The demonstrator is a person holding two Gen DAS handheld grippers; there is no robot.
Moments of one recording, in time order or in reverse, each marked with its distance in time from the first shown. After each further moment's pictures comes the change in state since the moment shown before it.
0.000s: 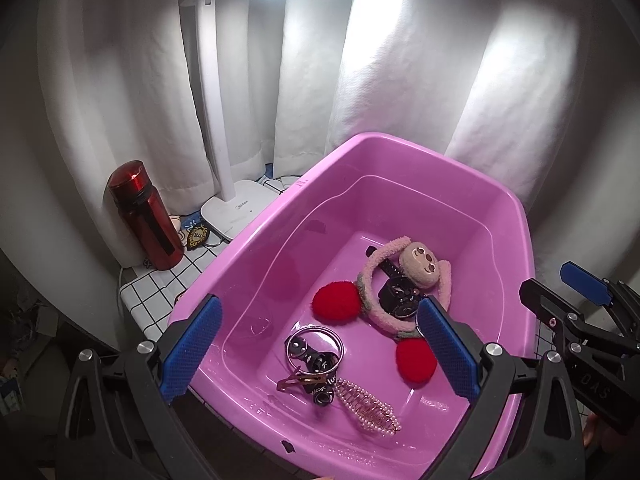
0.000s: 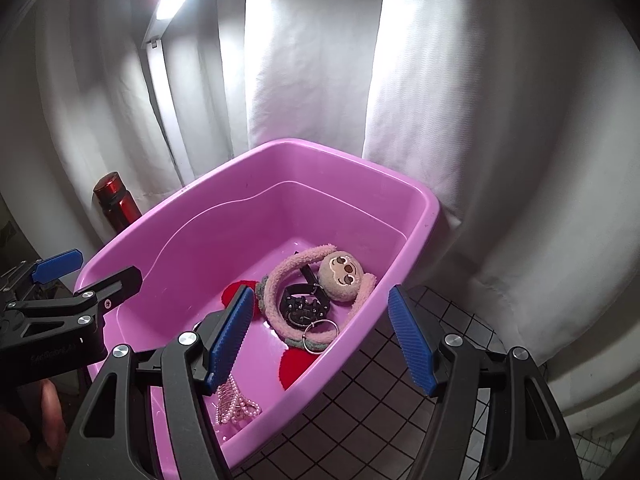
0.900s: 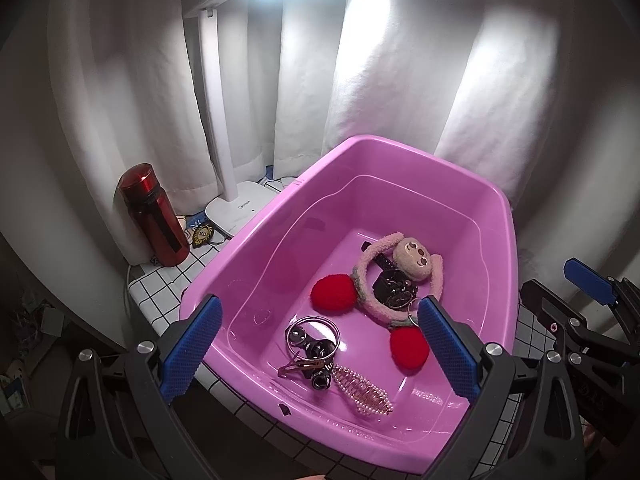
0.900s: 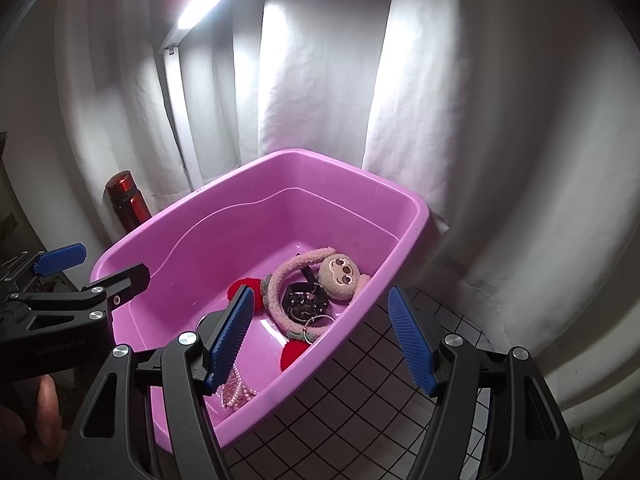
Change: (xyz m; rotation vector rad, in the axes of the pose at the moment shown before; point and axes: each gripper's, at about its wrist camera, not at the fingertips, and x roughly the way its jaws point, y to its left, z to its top) left arm -0.026 -0.007 -0.008 0.006 -0.006 0.009; right arm -0.031 0.007 -0.008 -0.030 -0.038 -0.012
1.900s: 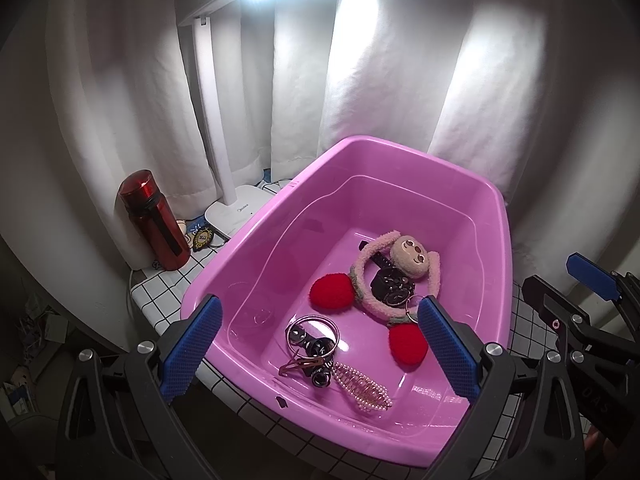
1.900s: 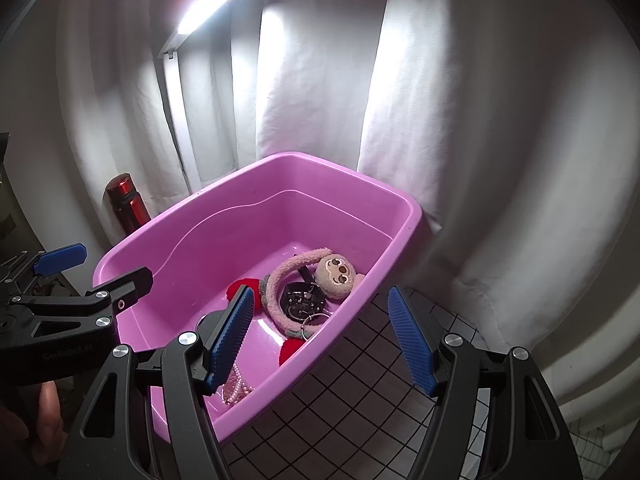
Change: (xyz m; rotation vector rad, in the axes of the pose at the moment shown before) left arm -0.005 -0.004 -0.003 0.027 -0.005 -0.003; right arm -0.007 -0.001 -0.002 0.004 -0.007 -0.011
